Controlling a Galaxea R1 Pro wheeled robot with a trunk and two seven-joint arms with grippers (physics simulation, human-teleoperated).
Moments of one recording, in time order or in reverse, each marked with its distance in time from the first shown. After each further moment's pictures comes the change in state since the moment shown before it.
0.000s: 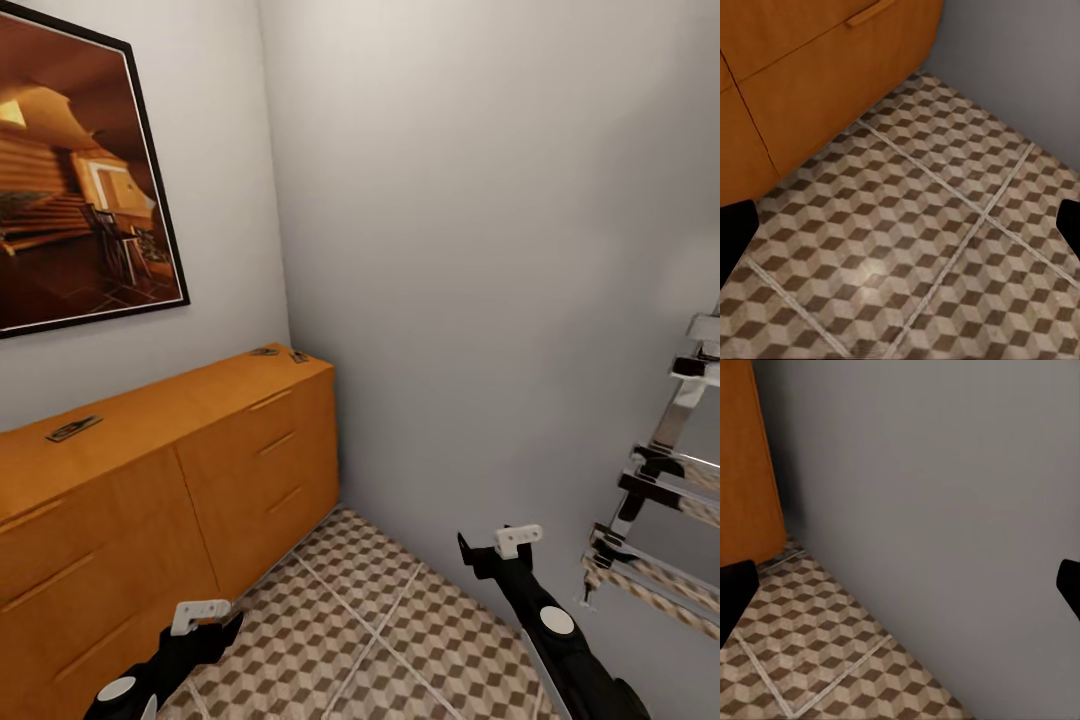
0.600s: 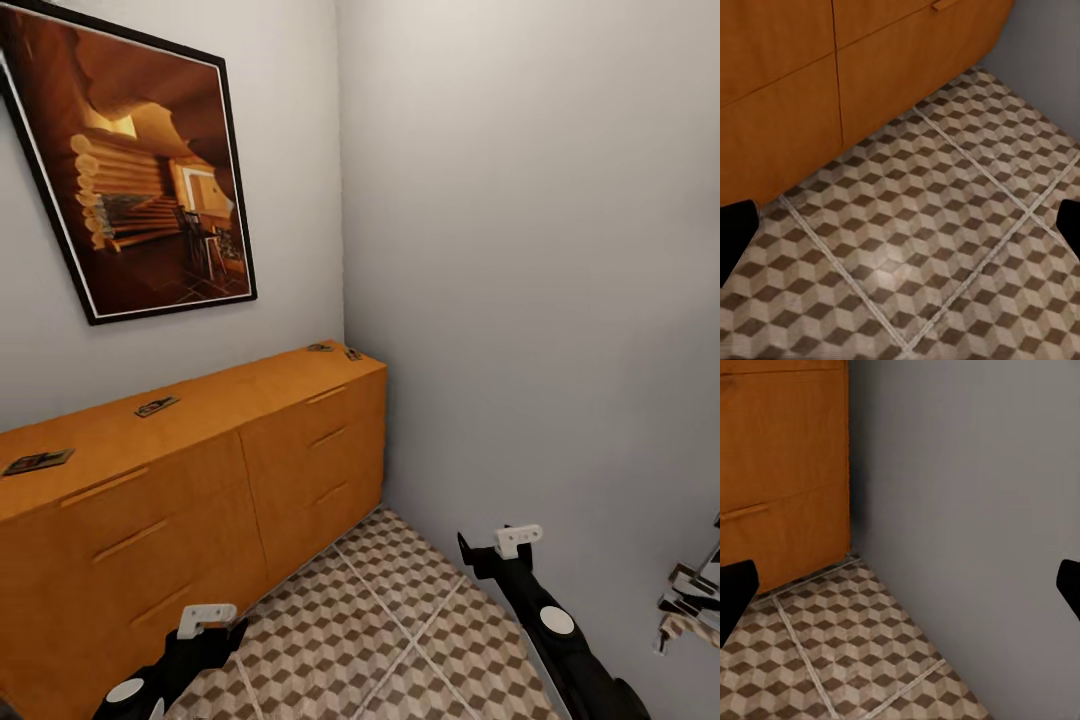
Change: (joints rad) left arm 0.000 -0.002 -0.035 0.017 0.000 -0.002 0.023; right arm 0.000 0.000 0.000 0.000 0.000 0.000 0.000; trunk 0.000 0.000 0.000
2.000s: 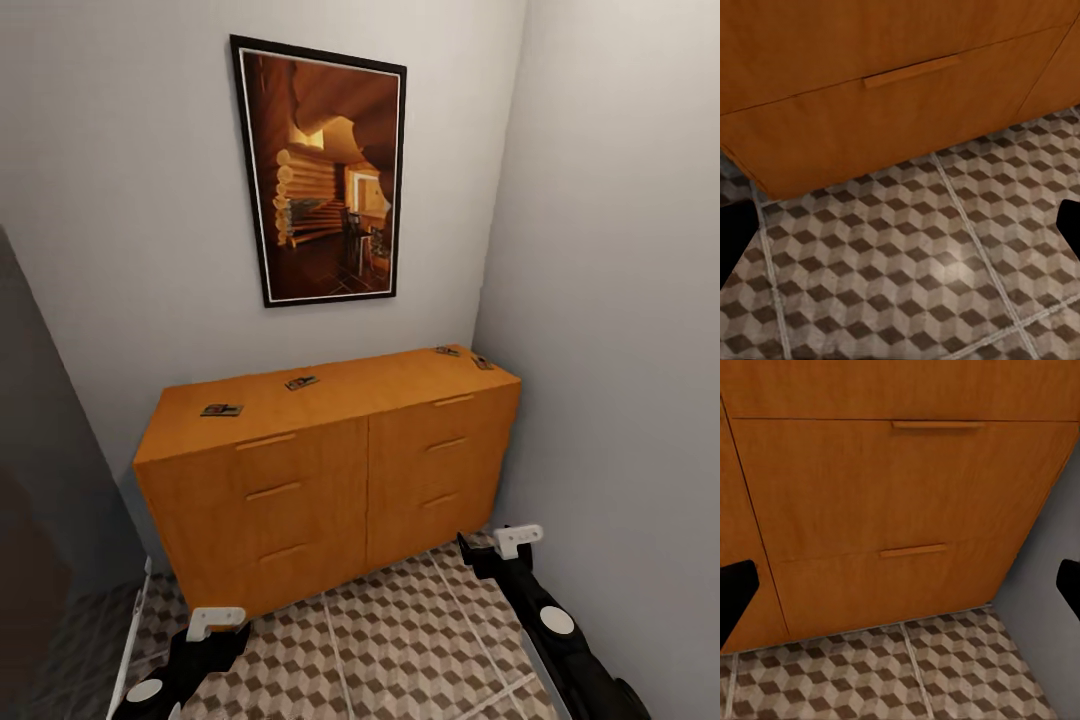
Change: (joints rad) left arm 0.000 -0.001 -0.096 0.013 0.000 -0.005 0.146; right arm 0.000 0.000 0.000 0.000 0.000 0.000 0.000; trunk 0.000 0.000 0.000
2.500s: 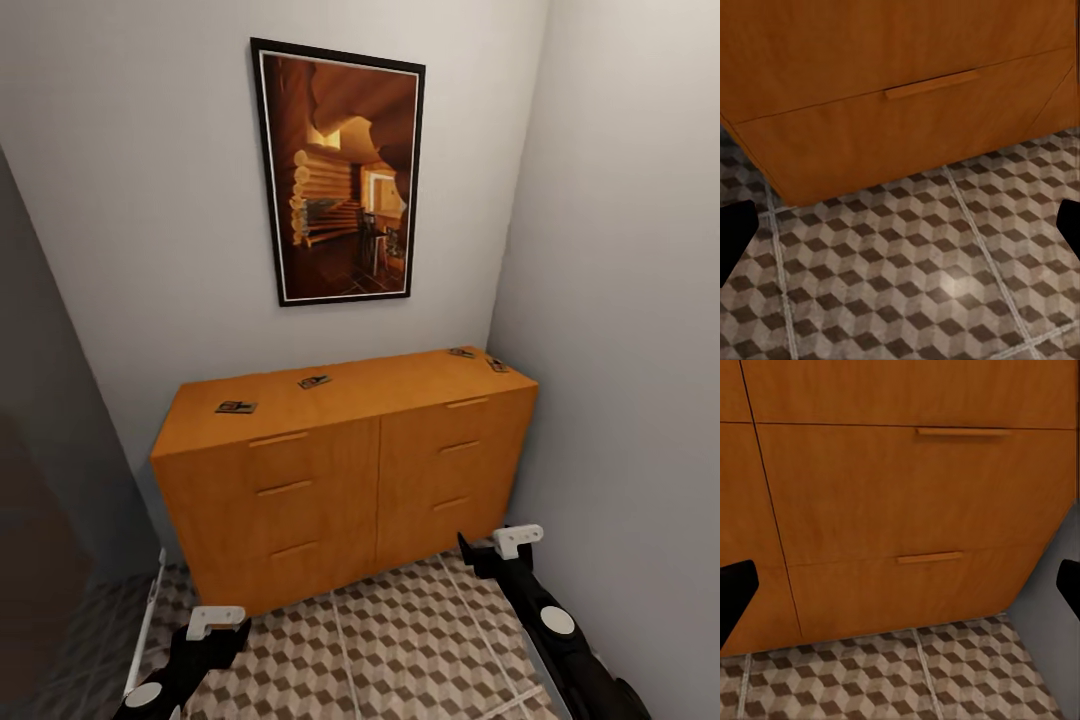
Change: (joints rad) left arm 0.000 0.001 -0.002 0.015 0.001 -0.063 0.000; right arm 0.000 -0.001 -0.001 0.000 -0.001 0.000 0.001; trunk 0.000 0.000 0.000
